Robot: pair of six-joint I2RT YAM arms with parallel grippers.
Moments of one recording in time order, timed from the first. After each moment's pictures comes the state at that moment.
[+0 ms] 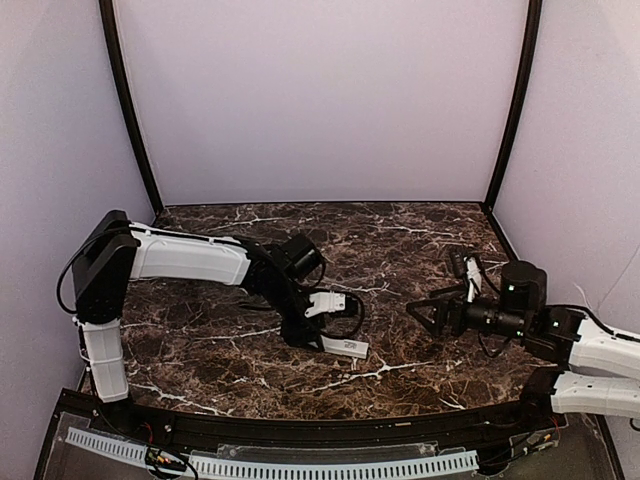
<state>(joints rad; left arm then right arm) -0.92 1.94 1.35 -0.60 0.37 0.61 0.74 0.70 0.34 0.01 -0.18 0.40</state>
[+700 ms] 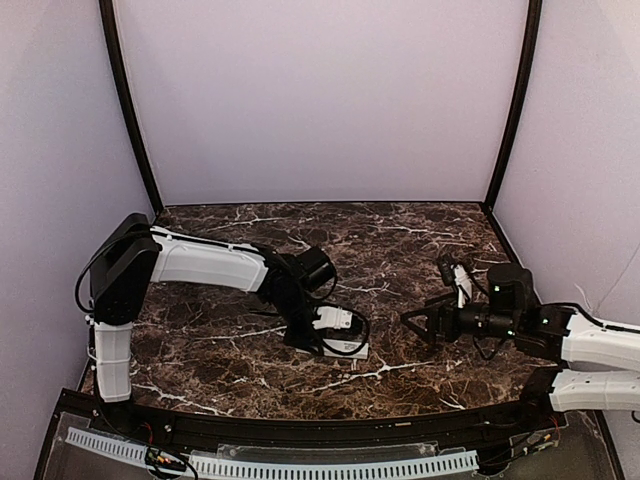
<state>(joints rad) -0.96 2.04 1.42 -0.67 0.29 0.72 0.74 0.81 0.34 0.01 -0.21 0.37</state>
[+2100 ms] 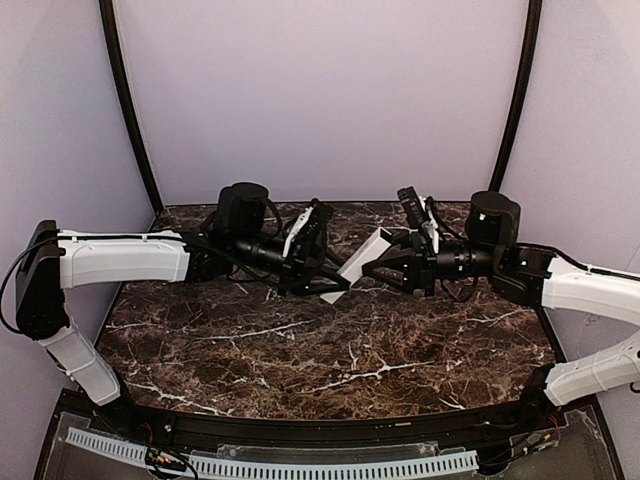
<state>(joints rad) -0.85 1.62 1.14 0.16 0.93 0.13 0.80 1.13 0.78 0.21 -0.70 0.16</state>
